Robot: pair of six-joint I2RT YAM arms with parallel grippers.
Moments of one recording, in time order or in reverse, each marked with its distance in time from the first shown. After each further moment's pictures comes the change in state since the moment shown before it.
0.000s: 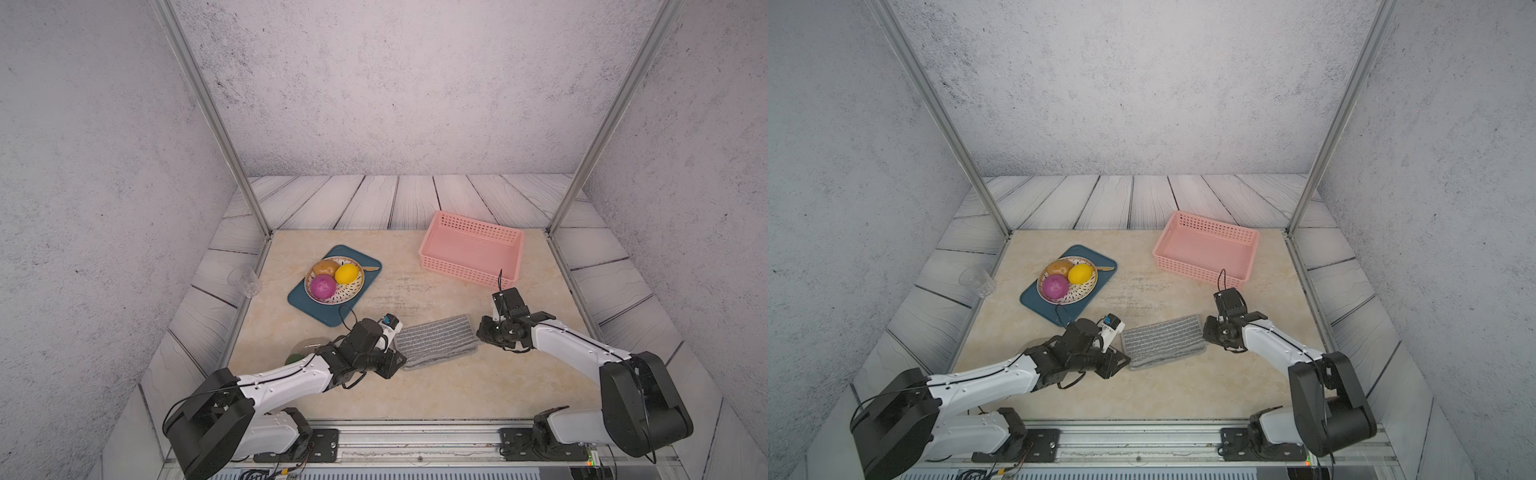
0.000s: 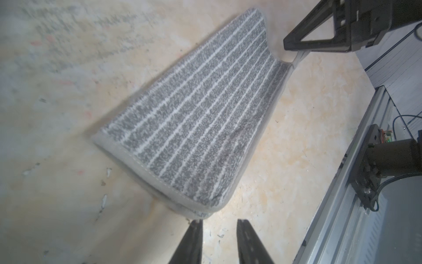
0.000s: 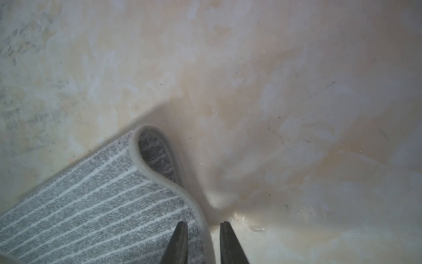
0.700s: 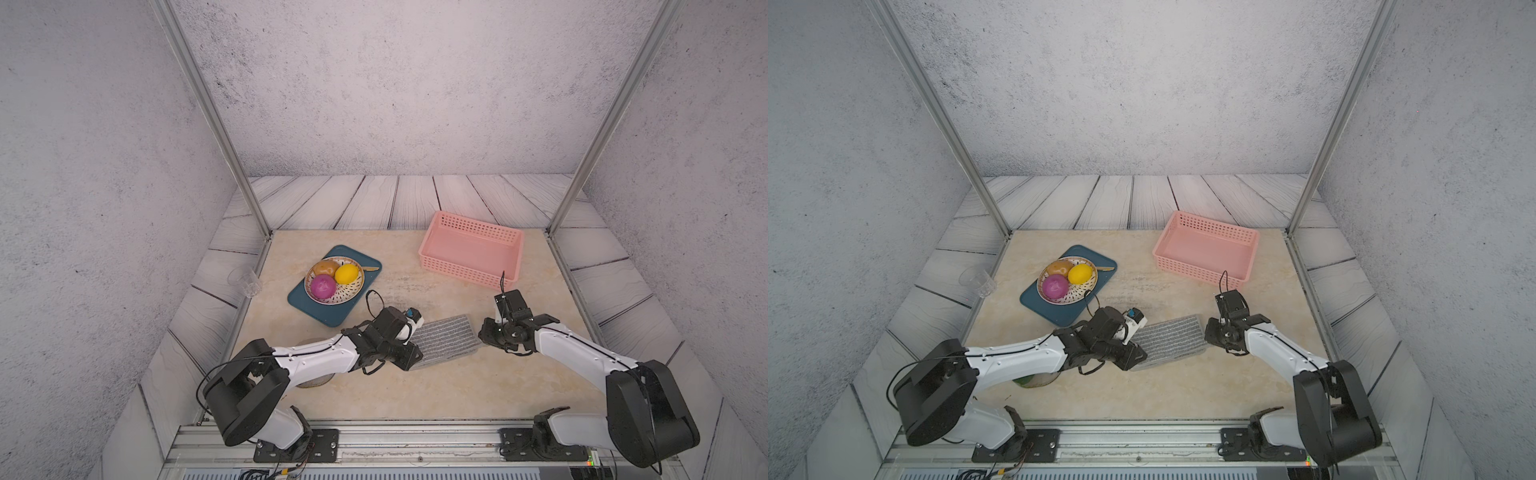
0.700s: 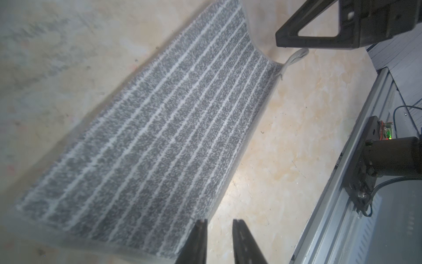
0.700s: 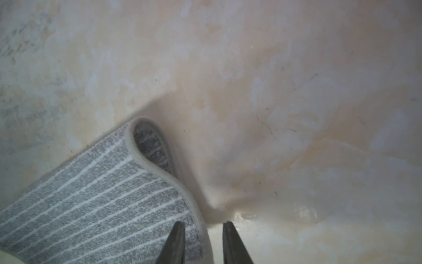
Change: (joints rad) left arm -0.058 0.267 0.219 -0.078 0.036 0.029; right arm 0.000 -0.044 -0.026 -0.024 0.019 0.003
